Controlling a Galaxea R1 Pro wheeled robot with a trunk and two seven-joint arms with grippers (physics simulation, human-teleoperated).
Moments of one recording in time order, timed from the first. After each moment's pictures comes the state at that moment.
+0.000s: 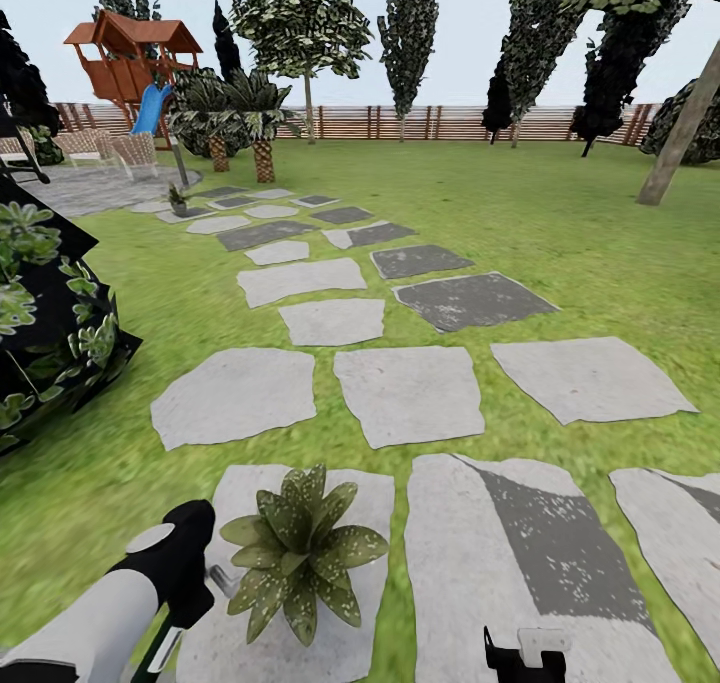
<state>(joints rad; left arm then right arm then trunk) -0.71 0.10 -0.10 -0.50 -1.21 0.92 -1.09 -0.41 -0.04 -0.12 -0.05 0.17 -0.61 -0.14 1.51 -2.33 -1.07</state>
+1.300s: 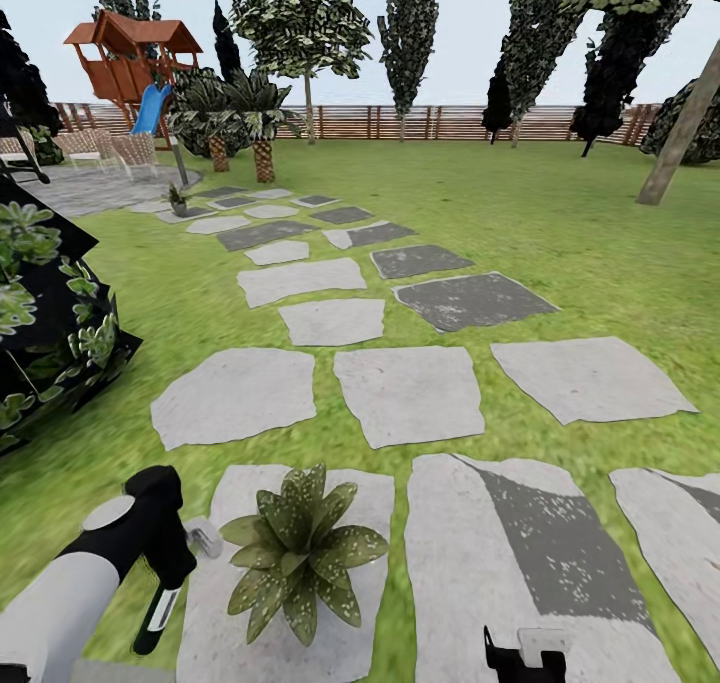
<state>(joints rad) -0.72 0.22 -0.10 -0.70 -1.21 0.79 -1.38 -0.41 -0.04 -0.12 -0.05 0.17 -0.61 -0.14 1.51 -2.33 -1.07</state>
